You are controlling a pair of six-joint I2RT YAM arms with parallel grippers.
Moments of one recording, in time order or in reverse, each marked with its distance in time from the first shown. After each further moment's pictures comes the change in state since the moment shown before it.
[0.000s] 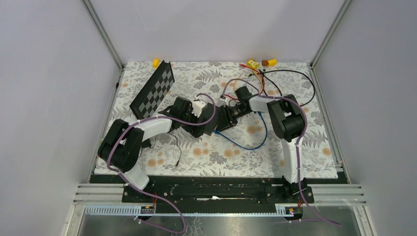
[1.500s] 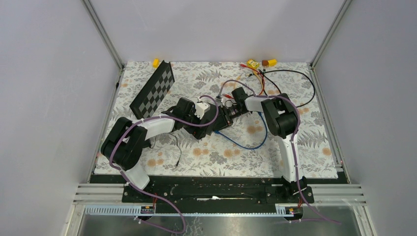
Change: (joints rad) left arm -0.032 0.038 0.013 0.001 0.021 0.000; right arm 0.019 0.119 0.072 0.055 -0.155 -0.003
